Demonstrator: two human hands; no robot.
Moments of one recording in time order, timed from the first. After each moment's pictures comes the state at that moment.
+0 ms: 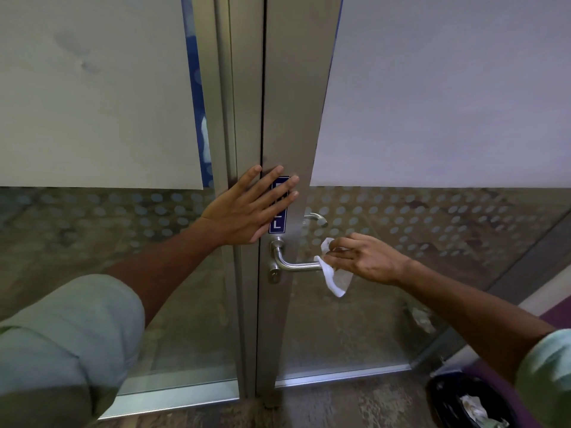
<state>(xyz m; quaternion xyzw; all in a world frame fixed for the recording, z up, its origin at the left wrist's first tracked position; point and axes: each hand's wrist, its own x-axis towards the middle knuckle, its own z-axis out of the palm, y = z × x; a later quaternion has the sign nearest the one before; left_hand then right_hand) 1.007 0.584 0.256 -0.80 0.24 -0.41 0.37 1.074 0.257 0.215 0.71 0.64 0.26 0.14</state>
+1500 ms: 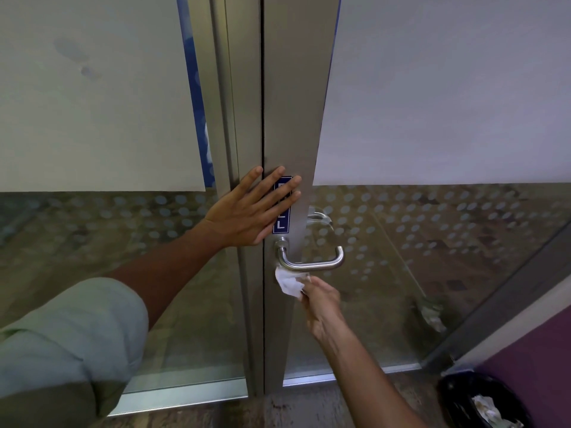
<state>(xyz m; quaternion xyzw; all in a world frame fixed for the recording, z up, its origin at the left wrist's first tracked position) 1.003 0.580 0.258 -0.80 0.23 -0.41 0.37 0.973 0.377 0.131 0.52 -0.19 -0.16 -0.82</state>
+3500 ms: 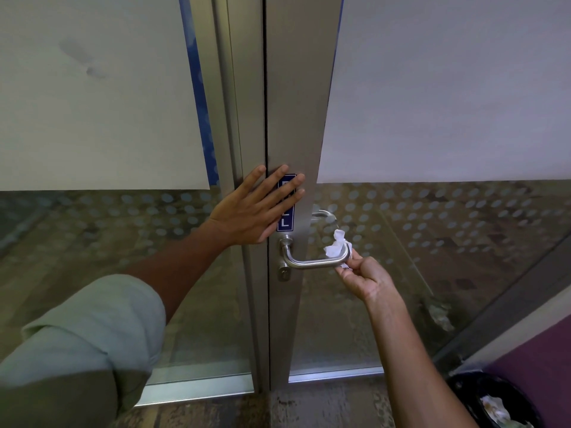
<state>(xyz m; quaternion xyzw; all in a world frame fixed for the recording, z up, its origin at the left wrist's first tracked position) 1.002 0.579 0.257 -0.81 0.23 -0.40 0.37 1.022 0.311 0.191 0.29 -0.27 -0.21 -0.89</state>
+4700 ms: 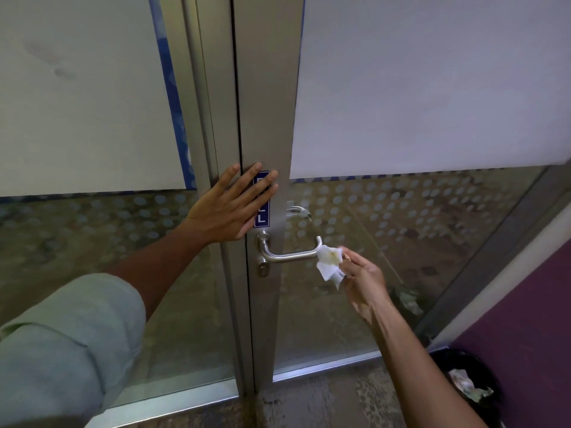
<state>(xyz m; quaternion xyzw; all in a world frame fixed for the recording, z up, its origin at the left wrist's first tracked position) 1.005 0.583 0.250 -0.81 0.23 -0.42 0.35 0.974 0.274 0.184 0.49 -0.11 -0.08 -0.86</state>
